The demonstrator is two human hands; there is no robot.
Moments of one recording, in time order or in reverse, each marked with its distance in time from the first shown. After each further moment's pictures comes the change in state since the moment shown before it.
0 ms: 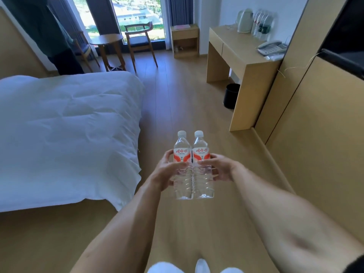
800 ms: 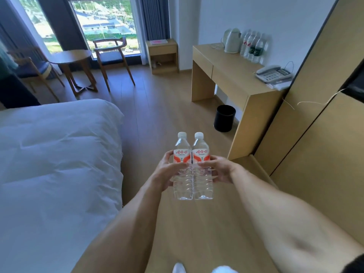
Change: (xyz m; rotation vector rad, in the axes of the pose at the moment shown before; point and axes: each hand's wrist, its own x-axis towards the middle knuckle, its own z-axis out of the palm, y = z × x) left_hand 0.358 0.222 -0.068 0.068 -0.154 0.014; right_hand 0.285 -0.260 -0.053 0.093 0.154 -0.043
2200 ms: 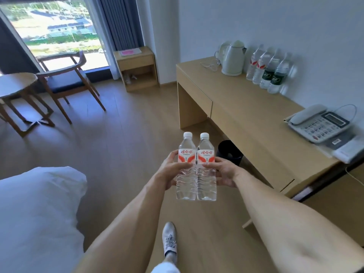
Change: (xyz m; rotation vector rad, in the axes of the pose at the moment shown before) left_hand 0.626 0.330 -0.002 0.067 -0.157 -0.052; right_hand 0.511 -0.382 -0.200 0.131 0.149 -0.045
